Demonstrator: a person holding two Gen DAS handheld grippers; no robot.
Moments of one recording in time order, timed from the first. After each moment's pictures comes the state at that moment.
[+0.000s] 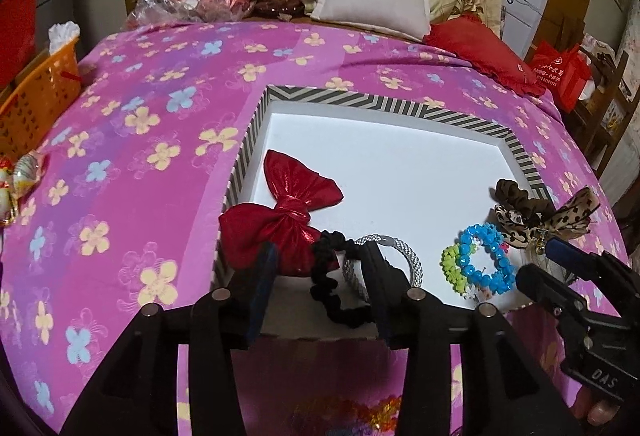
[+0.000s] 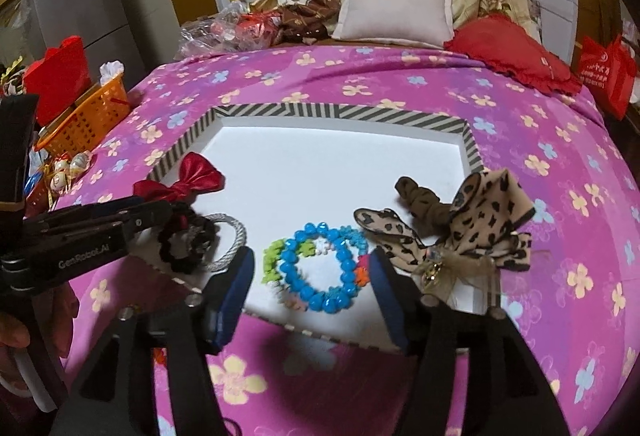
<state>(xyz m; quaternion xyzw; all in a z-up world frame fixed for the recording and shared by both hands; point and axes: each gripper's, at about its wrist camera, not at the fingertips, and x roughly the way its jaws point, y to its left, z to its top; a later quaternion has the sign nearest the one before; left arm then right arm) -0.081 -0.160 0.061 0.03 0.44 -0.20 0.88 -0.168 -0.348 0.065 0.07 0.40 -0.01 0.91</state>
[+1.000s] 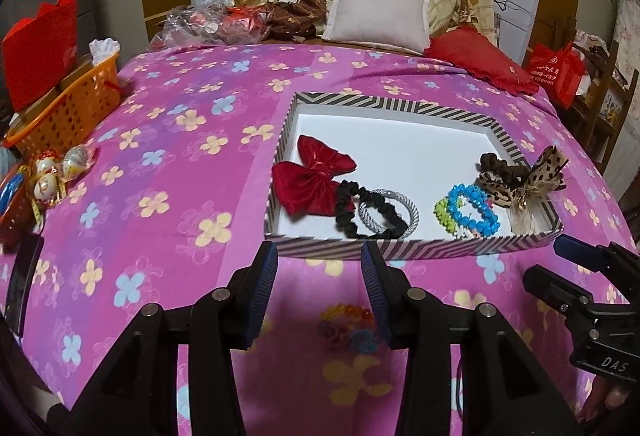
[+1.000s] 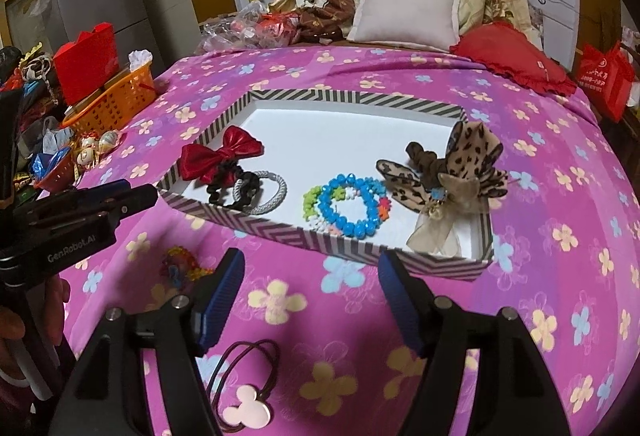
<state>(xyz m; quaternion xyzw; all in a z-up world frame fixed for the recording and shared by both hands) -0.153 -0.121 0.080 0.05 0.40 -0.18 0.90 -0.233 -0.321 0.075 0.06 0.40 0.01 0.92</state>
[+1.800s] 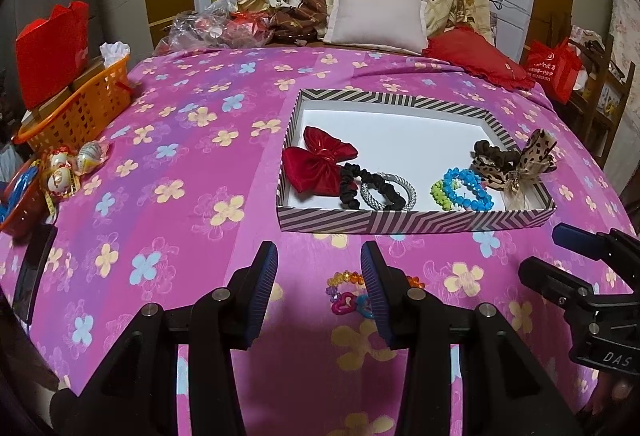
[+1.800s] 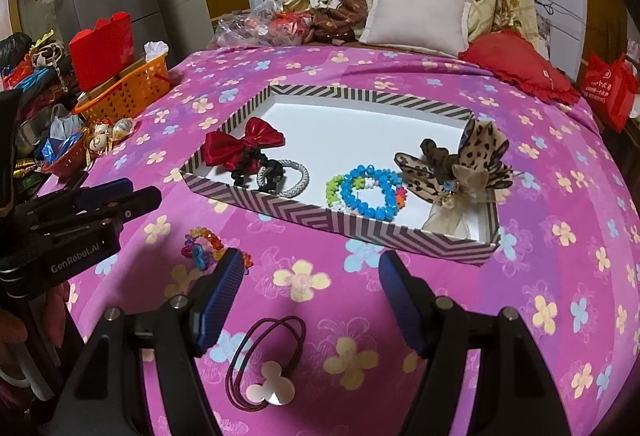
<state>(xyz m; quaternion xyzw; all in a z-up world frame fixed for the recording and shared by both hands) -0.183 -0.110 0.083 0.06 0.39 -0.17 0.90 -0.253 -0.302 0.080 0.05 0.40 0.02 0.92</state>
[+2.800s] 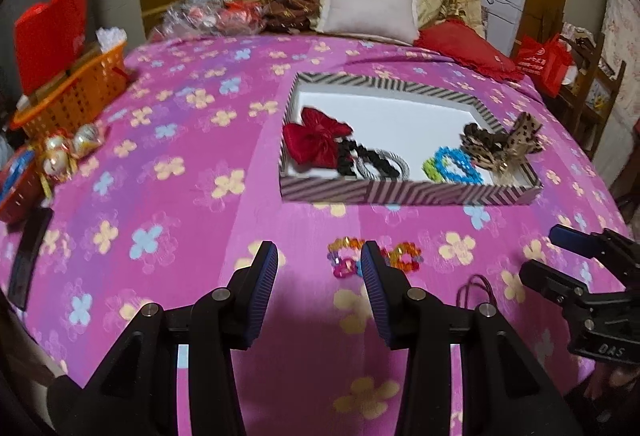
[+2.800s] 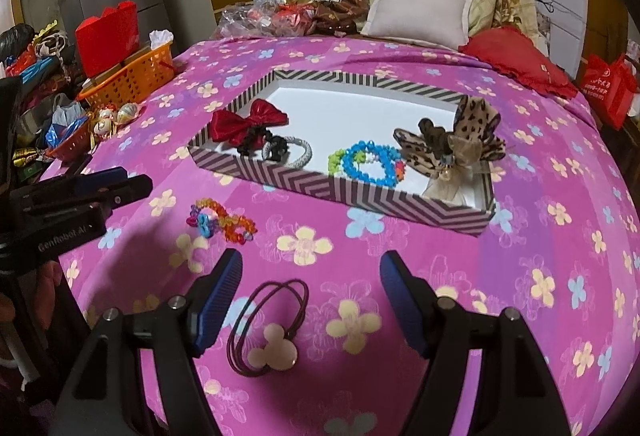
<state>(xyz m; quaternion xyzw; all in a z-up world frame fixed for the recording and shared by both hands) -0.201 -0.087 0.074 0.05 0.42 -0.20 0.89 -0.279 -0.297 0.071 0.04 0.41 0.02 0.91</state>
